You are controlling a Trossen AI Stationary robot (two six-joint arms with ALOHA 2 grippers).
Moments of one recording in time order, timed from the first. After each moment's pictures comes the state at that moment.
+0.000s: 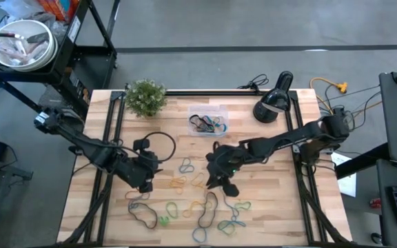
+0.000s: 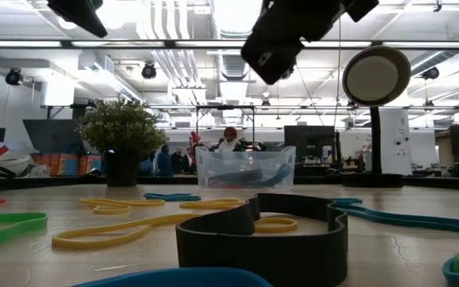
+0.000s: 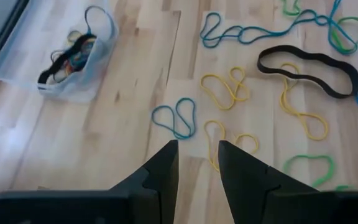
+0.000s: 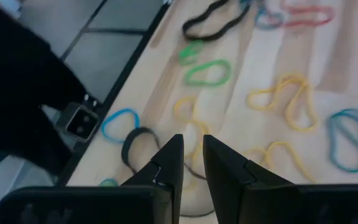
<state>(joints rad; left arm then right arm) -0.54 1.17 1.08 -0.88 -0.50 -0.52 0.19 1.68 1.13 -0.14 -0.40 0.12</state>
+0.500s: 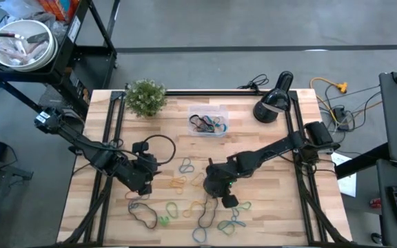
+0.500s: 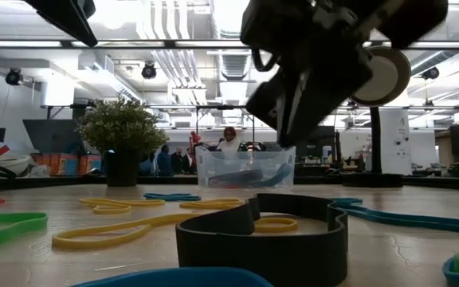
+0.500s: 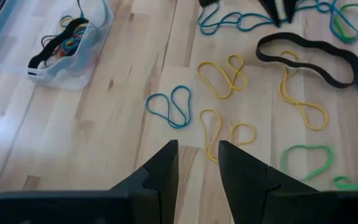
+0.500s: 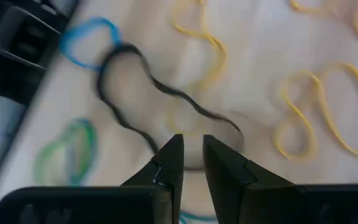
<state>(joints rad) -0.57 1.17 1.04 -0.87 -0.50 -0.58 0.26 1.87 1.20 -0.31 -0.31 0.07</state>
